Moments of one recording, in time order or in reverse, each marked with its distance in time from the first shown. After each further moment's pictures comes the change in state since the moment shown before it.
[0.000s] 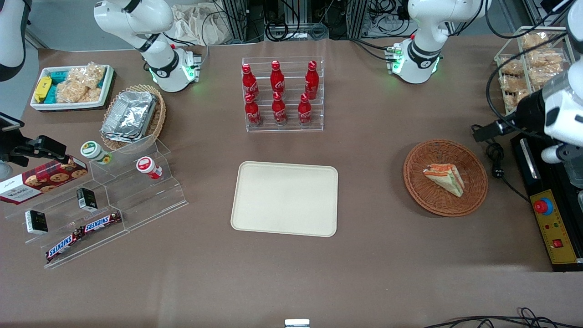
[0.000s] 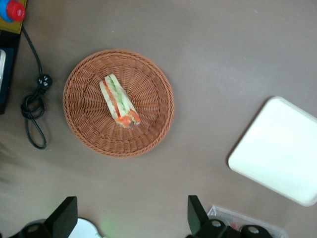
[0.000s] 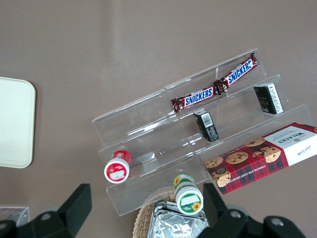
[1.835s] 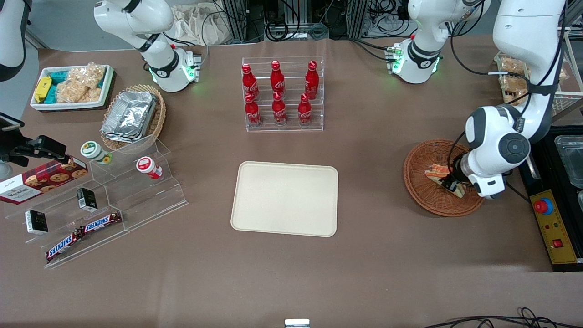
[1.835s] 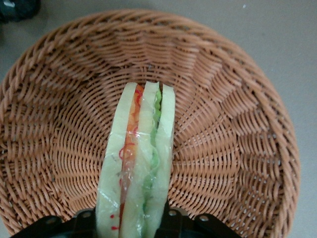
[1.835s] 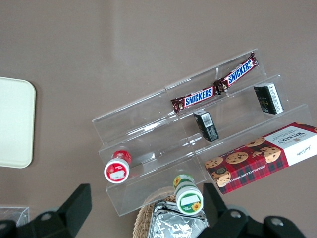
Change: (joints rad) arm 0.042 0.234 0.005 -0.578 0.161 0.782 -0.611
